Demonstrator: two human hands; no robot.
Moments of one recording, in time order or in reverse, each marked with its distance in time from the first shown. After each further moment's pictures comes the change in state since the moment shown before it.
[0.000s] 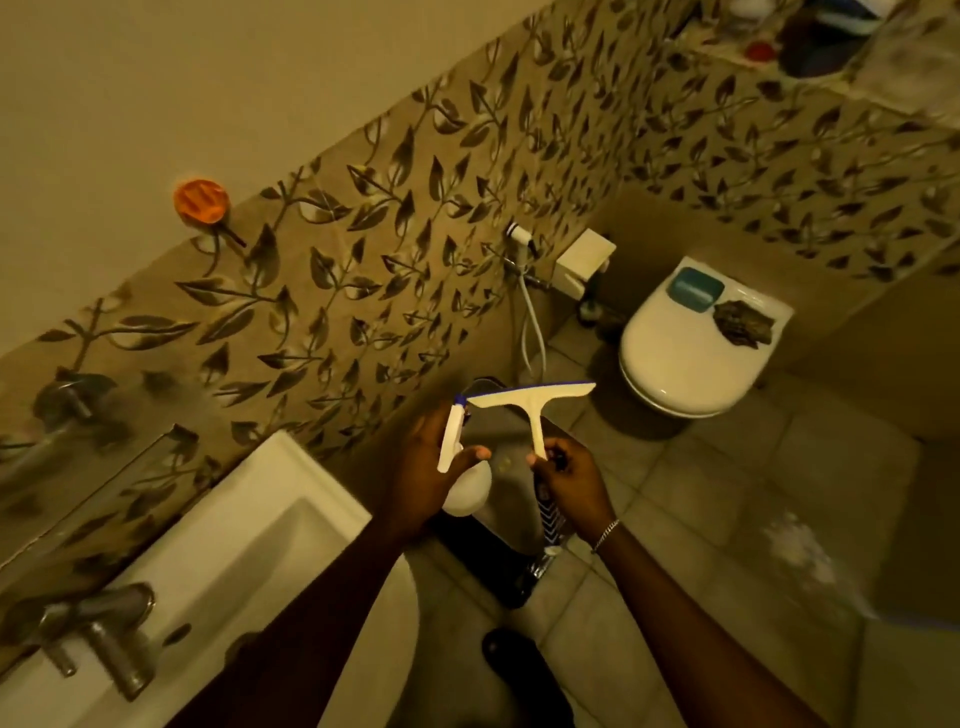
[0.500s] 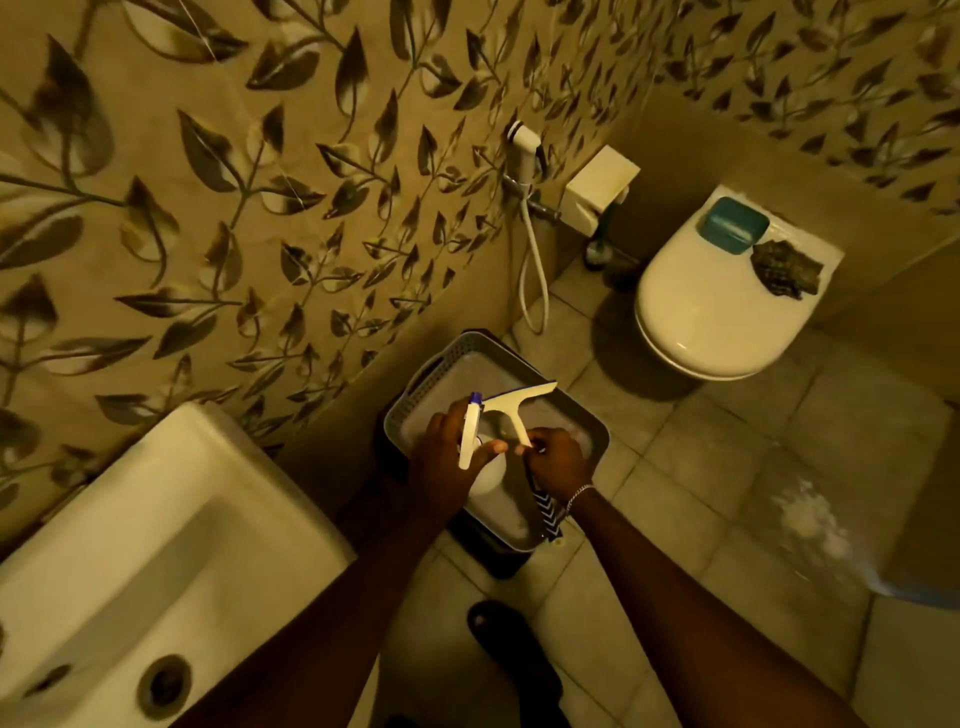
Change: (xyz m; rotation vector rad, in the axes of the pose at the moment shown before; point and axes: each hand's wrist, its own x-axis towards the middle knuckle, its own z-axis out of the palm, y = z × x) left_hand 0.056 -0.117 0.135 0.088 -0.080 -0.135; right_hand 0.115 0.120 0.048 -0.367 -0.135 0.157
